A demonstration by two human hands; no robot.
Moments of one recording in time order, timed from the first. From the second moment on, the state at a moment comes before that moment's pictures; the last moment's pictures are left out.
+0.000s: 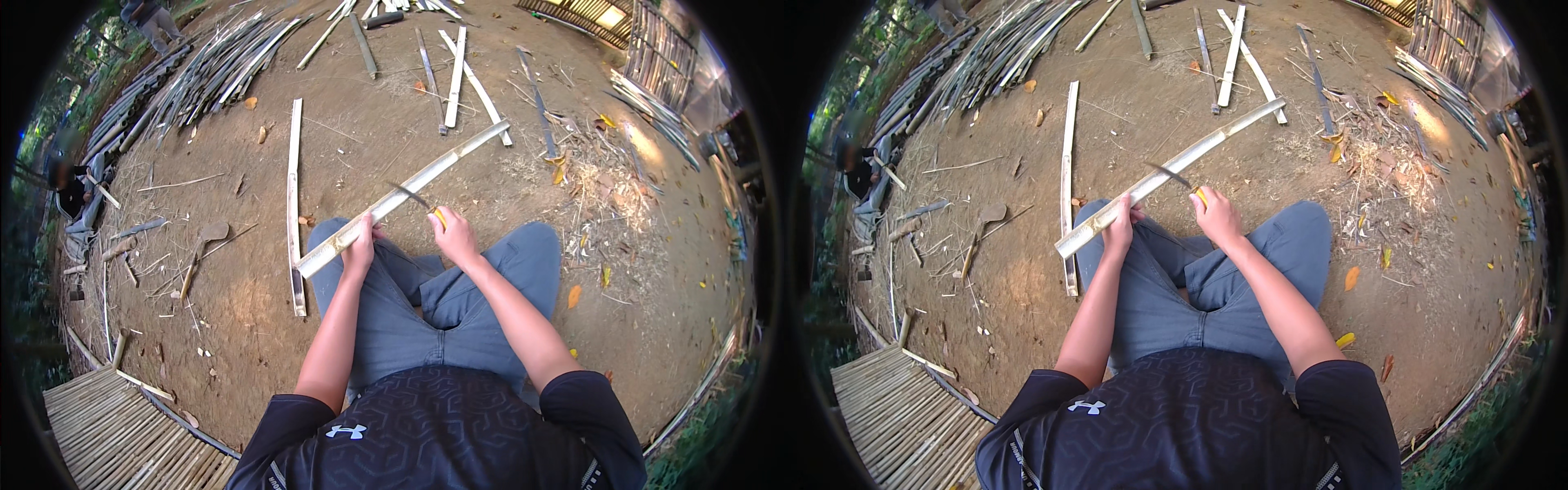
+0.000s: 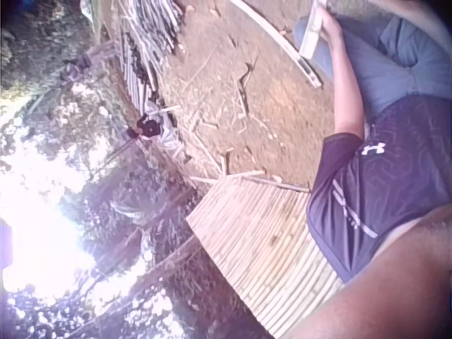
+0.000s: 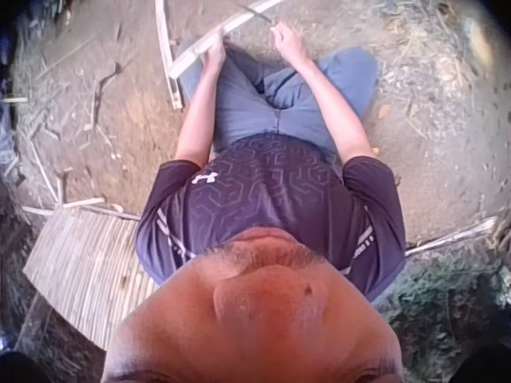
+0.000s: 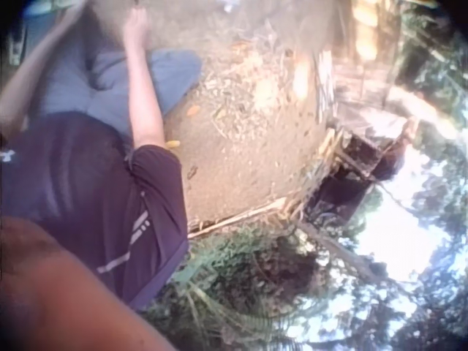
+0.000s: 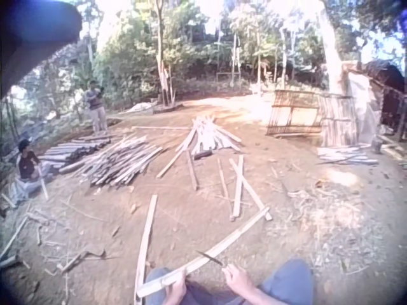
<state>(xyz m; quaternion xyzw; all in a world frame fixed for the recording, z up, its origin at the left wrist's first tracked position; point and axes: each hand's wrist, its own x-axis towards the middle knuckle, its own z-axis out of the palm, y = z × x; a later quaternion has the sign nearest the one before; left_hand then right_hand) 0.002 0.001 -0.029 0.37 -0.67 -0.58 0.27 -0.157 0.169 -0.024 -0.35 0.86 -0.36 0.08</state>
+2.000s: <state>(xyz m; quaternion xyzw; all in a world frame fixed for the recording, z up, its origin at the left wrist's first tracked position) 0.000 0.013 -0.004 0.44 -0.58 -0.57 0.37 -0.224 0.177 0.000 -0.41 0.85 -0.30 0.15</state>
